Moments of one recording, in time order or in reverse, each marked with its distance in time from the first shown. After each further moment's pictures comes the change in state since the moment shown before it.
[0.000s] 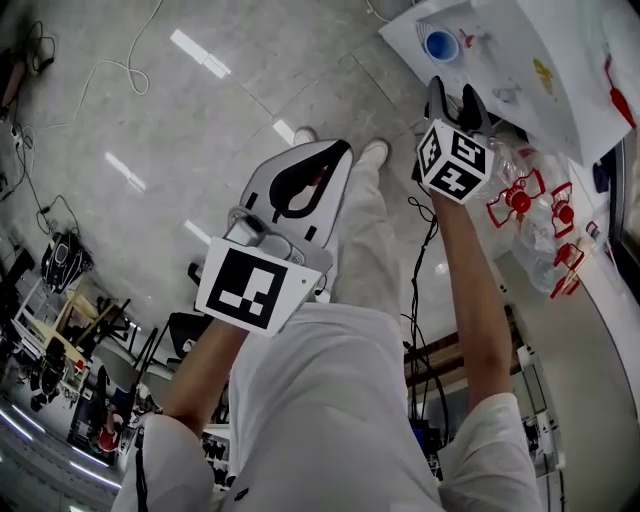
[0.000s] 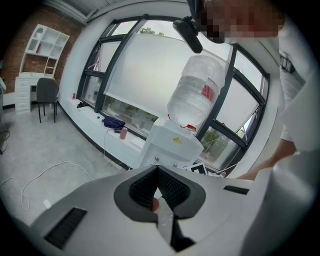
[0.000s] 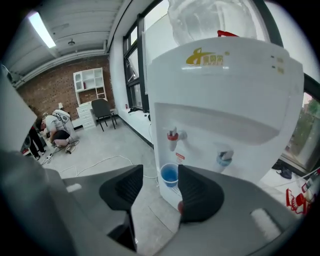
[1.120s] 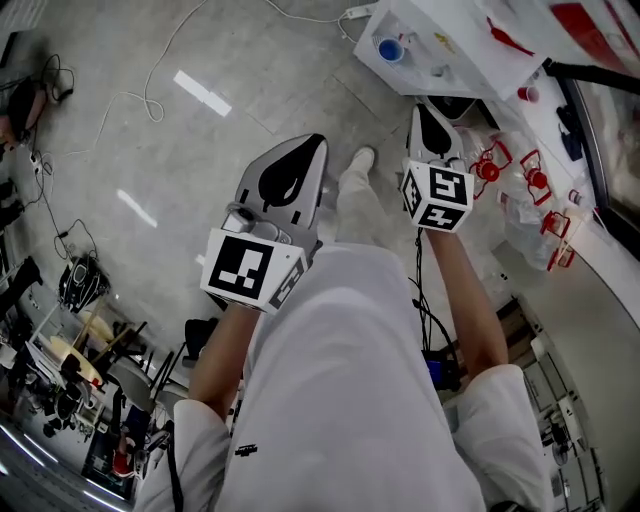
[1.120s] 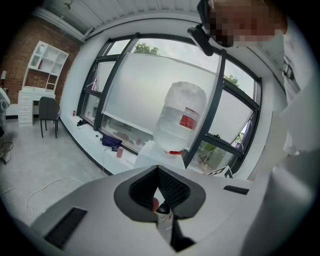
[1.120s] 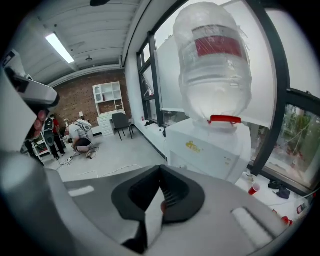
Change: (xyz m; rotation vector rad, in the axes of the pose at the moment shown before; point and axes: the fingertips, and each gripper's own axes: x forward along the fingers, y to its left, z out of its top) left arm -0.089 -0.081 0.087 0.060 -0.170 0.009; right arm -0.178 0.025 0.096 -0.059 -0.087 0.160
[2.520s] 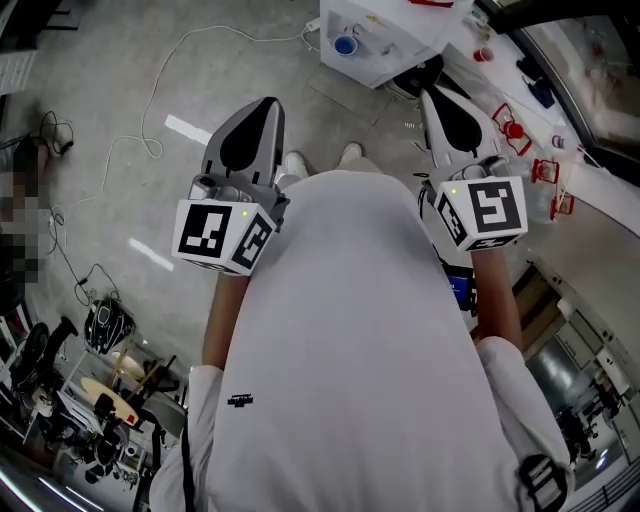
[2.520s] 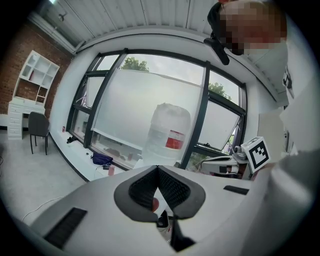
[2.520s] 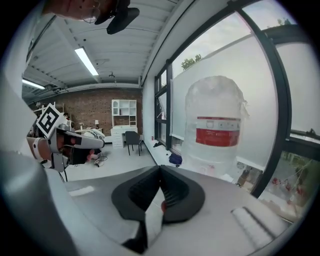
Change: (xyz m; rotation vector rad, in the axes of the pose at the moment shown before) left arm -0.037 -0.032 0.075 0.091 -0.138 -0.087; right arm -0.174 0.012 0.153 -0.155 -0.215 0.102
